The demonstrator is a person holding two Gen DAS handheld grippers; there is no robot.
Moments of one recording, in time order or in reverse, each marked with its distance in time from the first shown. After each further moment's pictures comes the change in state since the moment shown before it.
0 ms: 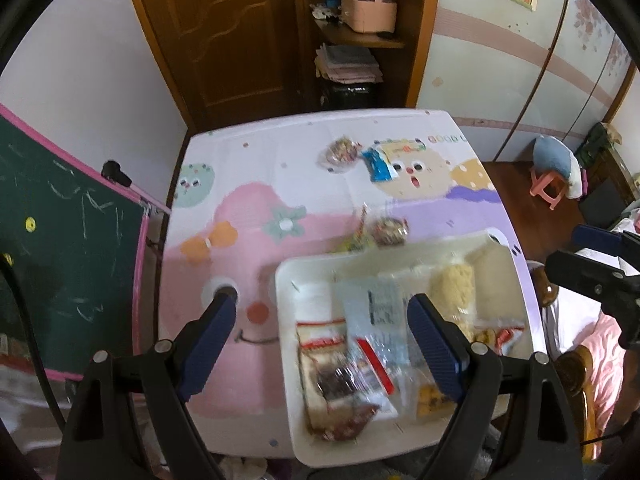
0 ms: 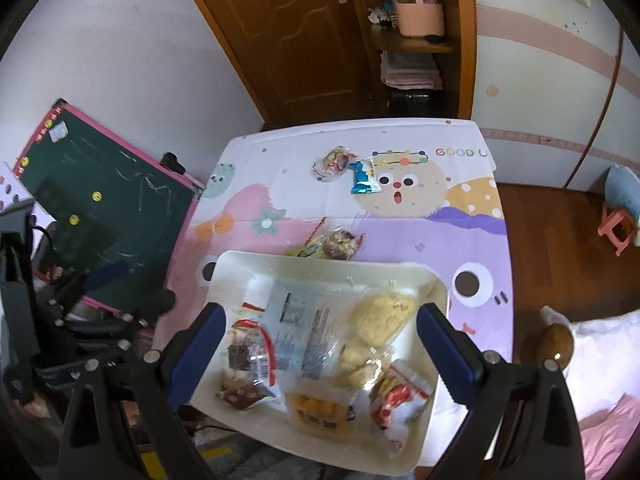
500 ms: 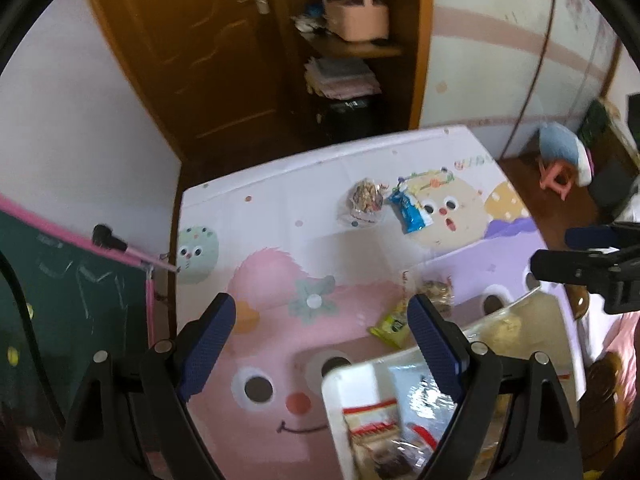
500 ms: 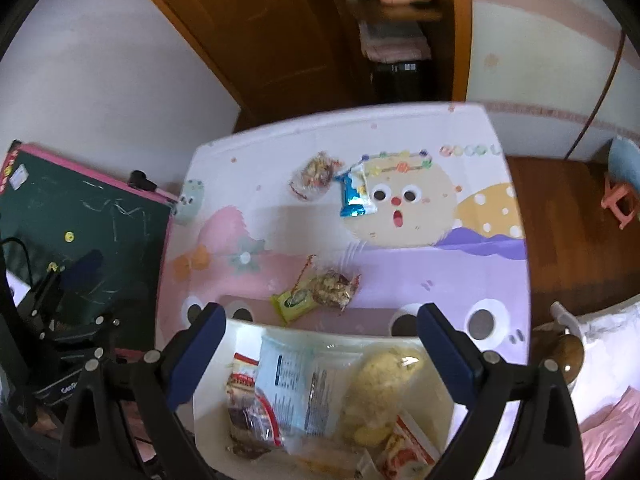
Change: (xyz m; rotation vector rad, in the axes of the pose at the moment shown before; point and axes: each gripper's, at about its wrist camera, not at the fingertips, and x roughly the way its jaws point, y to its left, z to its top) left arm 0.077 0.025 0.096 0.143 -0.008 0.012; right arm 0.089 -0.022 0.089 0.125 0.140 -0.002
